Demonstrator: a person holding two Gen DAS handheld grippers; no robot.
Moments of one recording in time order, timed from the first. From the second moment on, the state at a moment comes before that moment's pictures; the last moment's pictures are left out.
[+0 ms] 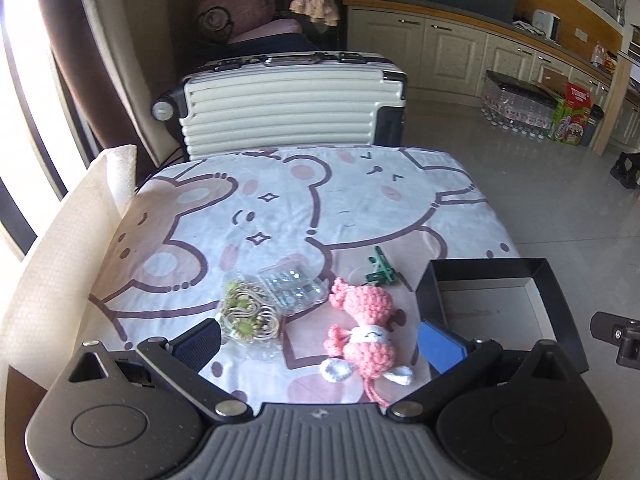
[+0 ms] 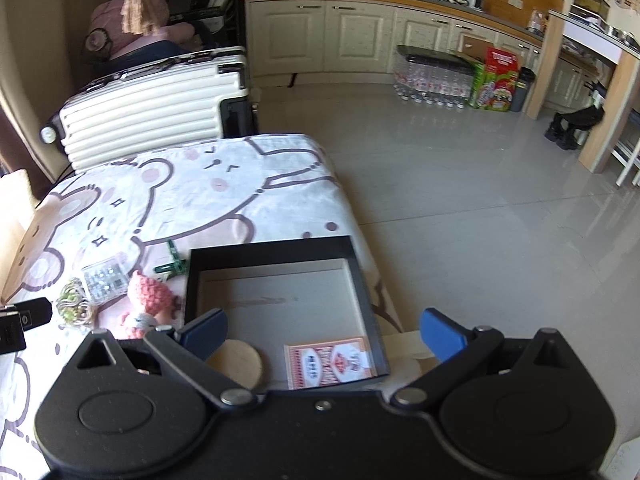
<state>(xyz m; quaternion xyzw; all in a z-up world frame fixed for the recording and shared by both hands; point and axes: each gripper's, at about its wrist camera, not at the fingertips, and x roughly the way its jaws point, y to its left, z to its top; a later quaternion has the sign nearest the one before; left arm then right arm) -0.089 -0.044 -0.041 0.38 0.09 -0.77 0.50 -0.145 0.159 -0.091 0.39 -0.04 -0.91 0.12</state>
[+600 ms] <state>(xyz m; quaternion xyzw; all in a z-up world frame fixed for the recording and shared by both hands) -0.023 -0.072 -0.021 0.36 0.10 -0.75 0.54 -0.136 0.080 -0.073 0.38 -0.03 -0.91 0.14</state>
